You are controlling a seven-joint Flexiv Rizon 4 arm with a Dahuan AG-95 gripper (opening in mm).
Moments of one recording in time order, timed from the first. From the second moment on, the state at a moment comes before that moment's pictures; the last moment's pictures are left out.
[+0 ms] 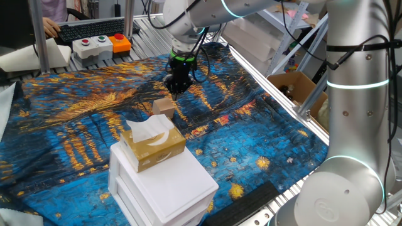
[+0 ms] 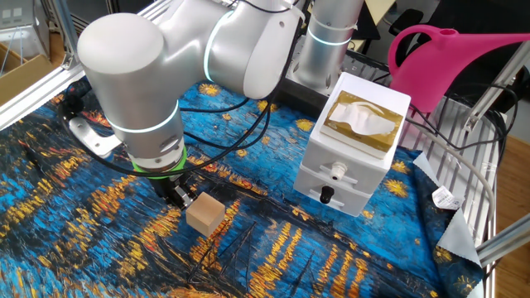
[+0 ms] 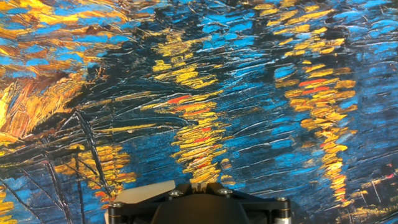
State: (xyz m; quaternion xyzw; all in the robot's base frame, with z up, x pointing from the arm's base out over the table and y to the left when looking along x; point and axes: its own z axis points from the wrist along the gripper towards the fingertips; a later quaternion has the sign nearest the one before) arm 0.628 -0.061 0.040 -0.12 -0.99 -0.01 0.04
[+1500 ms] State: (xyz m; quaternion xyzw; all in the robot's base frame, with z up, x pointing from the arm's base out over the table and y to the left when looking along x) arm 0.621 -0.049 0.033 -0.12 -0.99 -0.01 0.04
